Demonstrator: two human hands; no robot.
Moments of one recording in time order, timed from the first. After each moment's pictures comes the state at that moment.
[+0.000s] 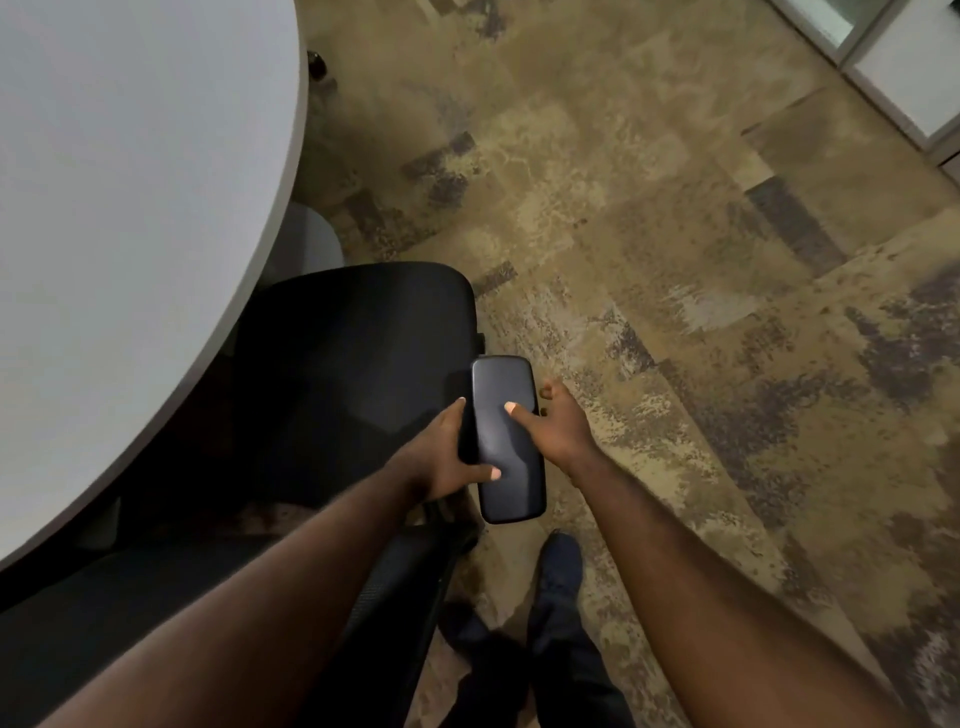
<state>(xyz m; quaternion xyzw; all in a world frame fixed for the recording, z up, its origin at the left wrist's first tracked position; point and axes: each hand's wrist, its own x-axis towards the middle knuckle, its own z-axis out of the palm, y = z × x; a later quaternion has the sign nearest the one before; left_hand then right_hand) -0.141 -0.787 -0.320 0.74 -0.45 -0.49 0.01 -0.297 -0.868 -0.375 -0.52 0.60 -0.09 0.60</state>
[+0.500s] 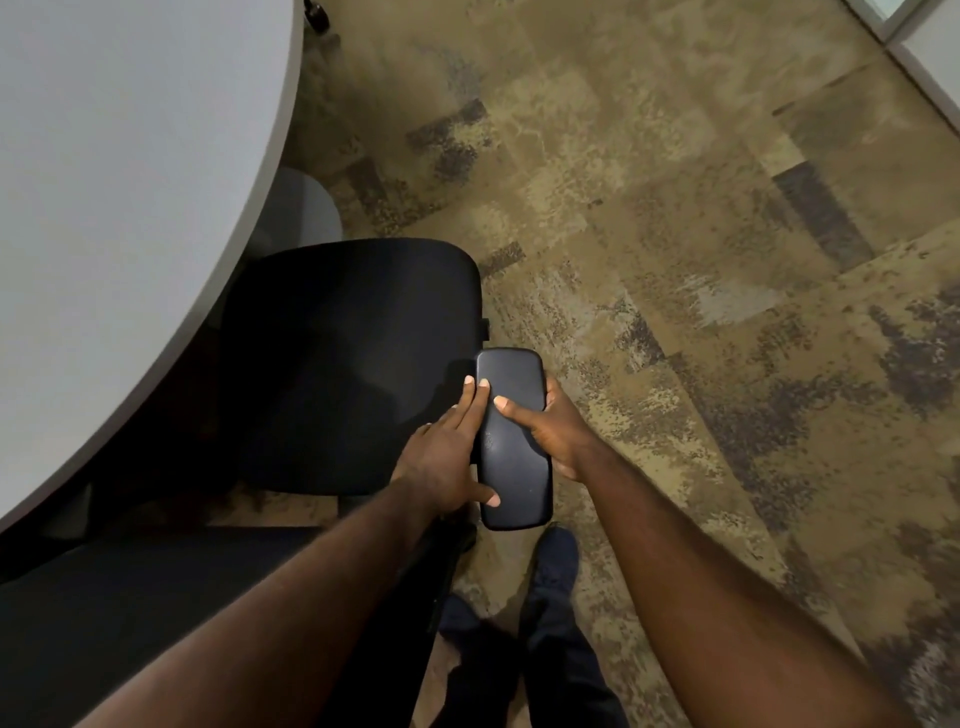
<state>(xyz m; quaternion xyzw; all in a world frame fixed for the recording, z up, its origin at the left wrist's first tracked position) -0.146 -0.781 -0.352 0.72 -0.57 -0.37 -0.07 -0.284 -0.870 -0.408 -0.34 0.51 -0.15 0.78</state>
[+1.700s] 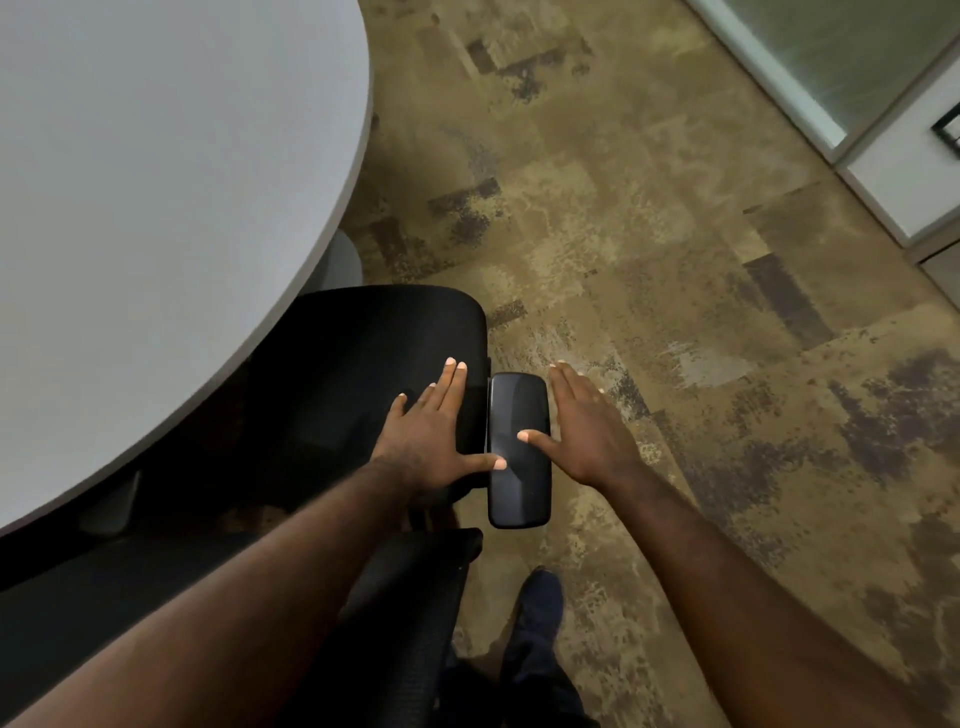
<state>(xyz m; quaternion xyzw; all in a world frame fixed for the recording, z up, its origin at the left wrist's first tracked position) -0.118 -0.784 -0.274 0.77 -0.57 -0.26 -0.06 -0.313 -0.889 -0.317 -0.86 0.43 0.04 0.26</state>
